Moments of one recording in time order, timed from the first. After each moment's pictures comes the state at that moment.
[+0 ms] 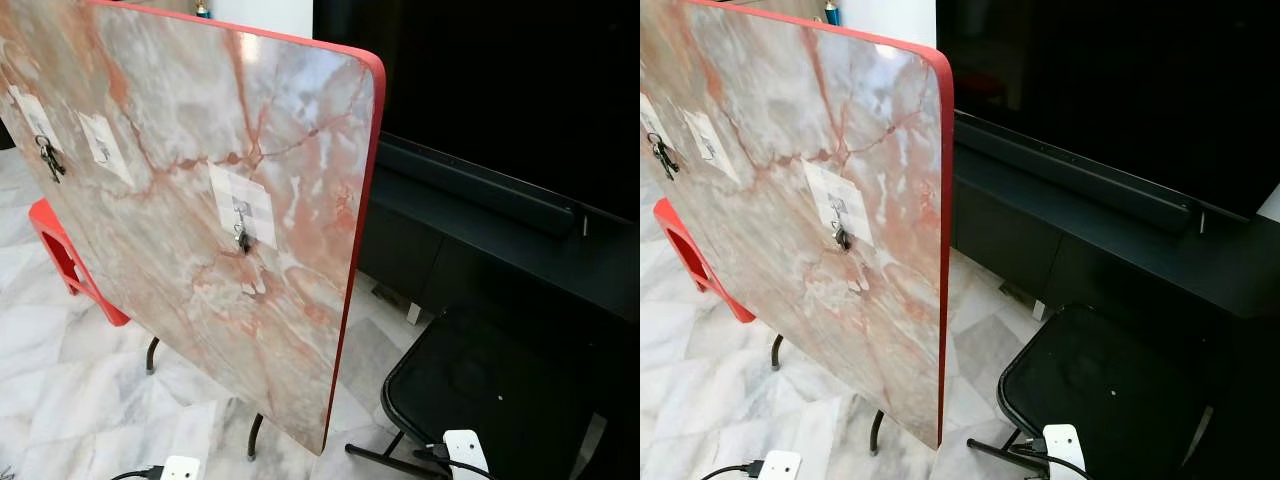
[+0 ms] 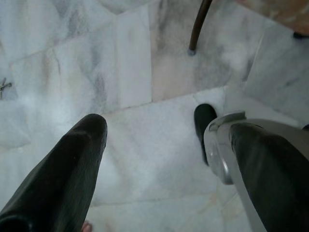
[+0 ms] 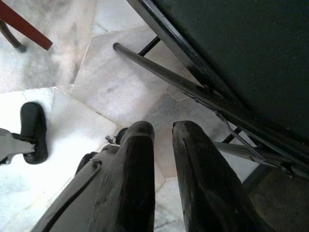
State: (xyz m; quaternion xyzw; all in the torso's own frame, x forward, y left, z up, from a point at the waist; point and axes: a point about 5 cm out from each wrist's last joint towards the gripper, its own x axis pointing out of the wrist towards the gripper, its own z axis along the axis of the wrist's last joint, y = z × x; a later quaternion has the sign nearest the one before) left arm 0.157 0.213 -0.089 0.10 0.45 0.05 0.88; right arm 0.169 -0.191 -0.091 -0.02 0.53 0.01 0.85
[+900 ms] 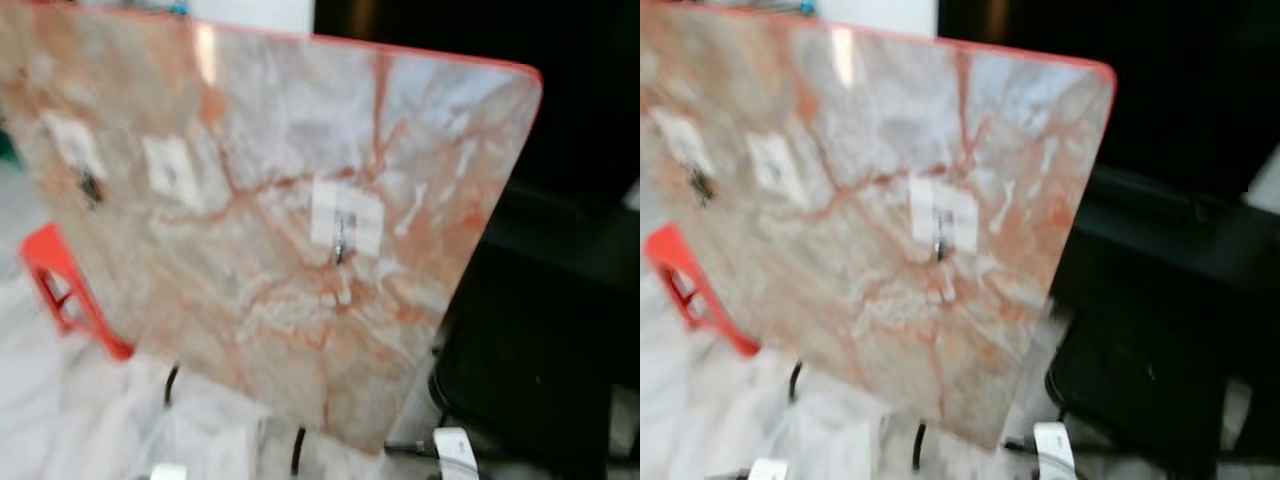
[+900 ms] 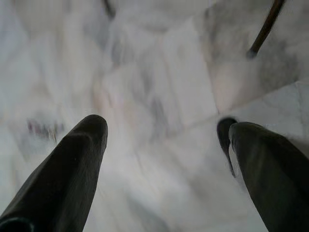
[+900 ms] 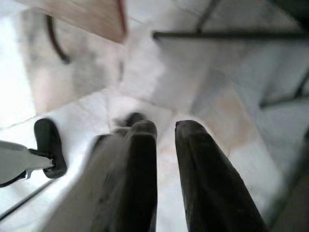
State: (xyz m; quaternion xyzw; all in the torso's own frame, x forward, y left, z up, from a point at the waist) left arm 0.149 0.230 -0.089 0.11 0.47 0.07 0.88; right arm 0.170 -0.187 -0.092 -0.02 0.54 0.00 0.84
